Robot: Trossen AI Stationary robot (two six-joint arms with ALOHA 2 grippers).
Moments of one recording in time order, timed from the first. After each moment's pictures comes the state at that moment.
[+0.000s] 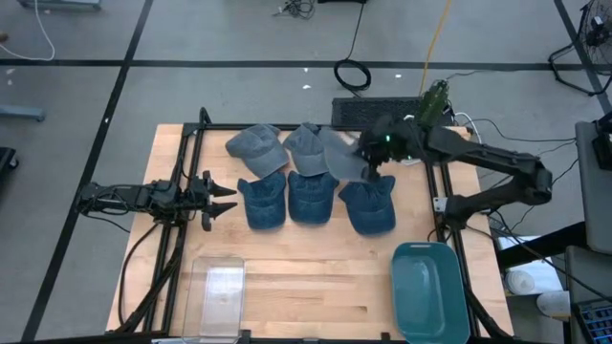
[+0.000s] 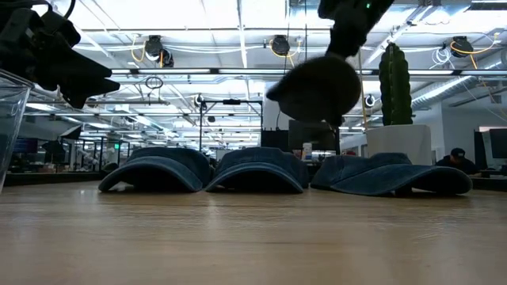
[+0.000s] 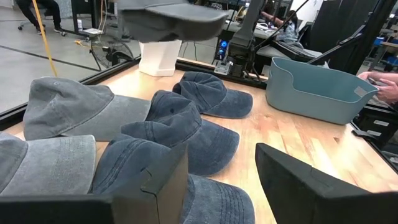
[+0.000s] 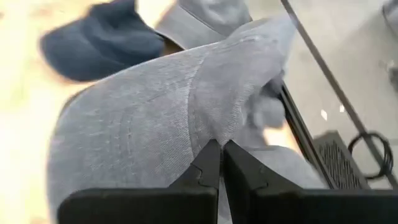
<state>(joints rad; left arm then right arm) -0.11 0.01 0.10 -0.23 -0.24 -0.22 -0.31 1.25 1.22 -0.74 0.09 -0.11</state>
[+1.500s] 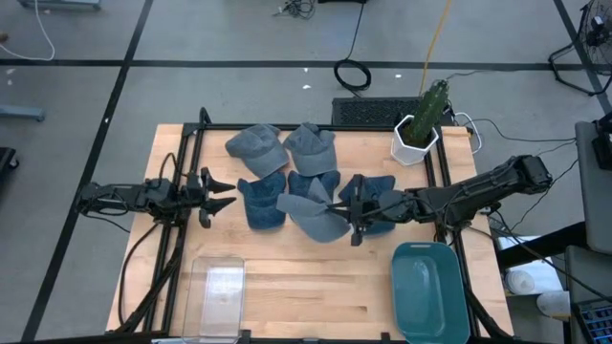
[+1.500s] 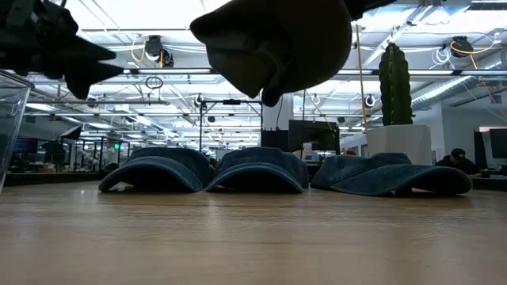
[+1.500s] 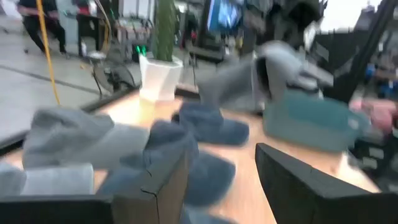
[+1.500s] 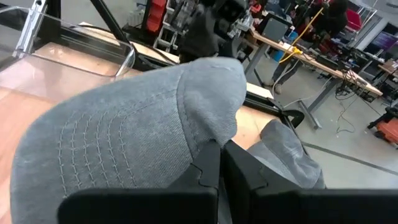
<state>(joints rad) -0.11 0.02 0.10 -0.09 -0.26 -0.21 0.23 1.26 0.80 0.21 0.34 -0.27</state>
